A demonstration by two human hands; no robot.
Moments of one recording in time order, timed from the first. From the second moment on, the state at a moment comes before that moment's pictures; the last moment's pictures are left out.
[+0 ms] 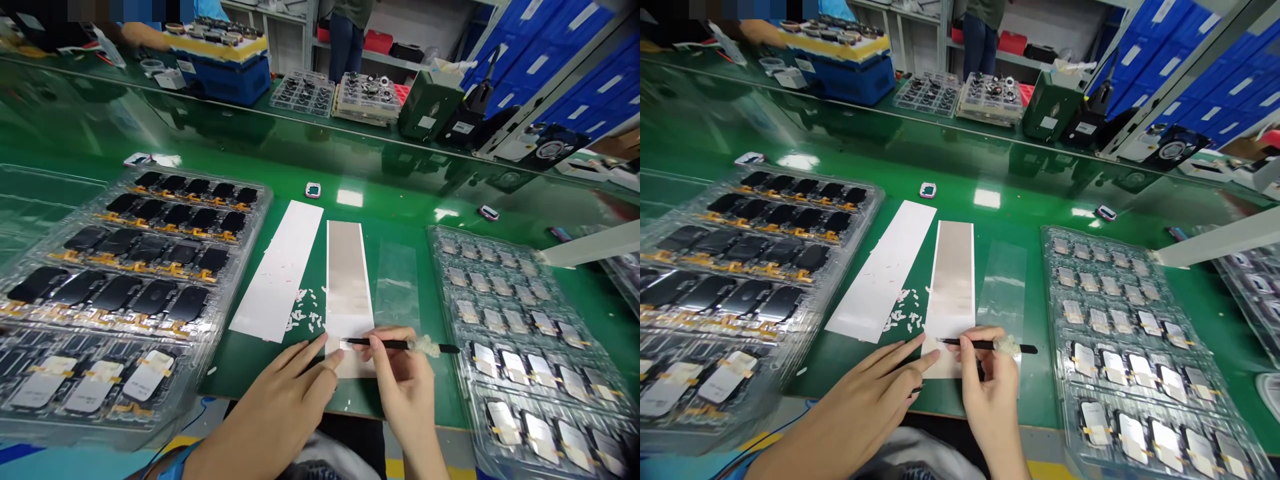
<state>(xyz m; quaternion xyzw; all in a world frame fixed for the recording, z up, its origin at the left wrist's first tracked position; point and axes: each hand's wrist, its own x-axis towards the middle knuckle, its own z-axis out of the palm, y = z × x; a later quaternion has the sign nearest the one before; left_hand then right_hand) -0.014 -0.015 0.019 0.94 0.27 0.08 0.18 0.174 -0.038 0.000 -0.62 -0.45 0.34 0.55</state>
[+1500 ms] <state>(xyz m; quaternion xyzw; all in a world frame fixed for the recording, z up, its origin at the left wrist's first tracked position) 0.021 -0.005 0.014 0.42 0.39 0.40 0.72 0.134 -0.030 0.005 -0.50 -0.38 0.32 0.71</state>
